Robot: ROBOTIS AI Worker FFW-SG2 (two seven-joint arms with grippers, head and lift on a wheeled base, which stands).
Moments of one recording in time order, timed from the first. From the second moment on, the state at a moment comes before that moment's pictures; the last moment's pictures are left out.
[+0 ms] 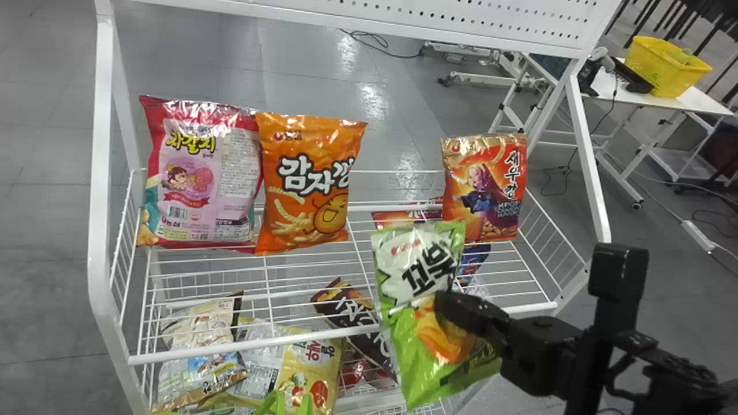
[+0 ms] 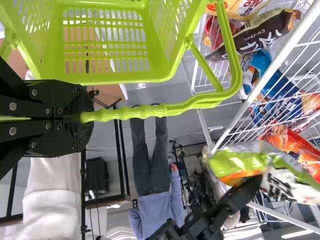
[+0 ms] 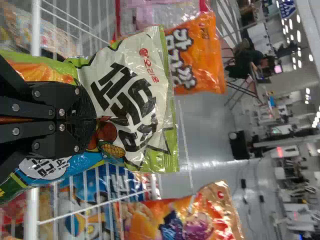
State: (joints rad) left arm 0.63 0.00 0.10 -2.43 0.80 1.57 -0.41; right arm 0.54 -0.21 -0.47 -2.57 -0.68 1.14 0.19
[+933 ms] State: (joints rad) left arm 0.62 0.00 0.06 -2.44 0.79 1.57 -0.39; right arm 0.68 -0.21 -0.39 -2.59 -0.72 1.57 0.33
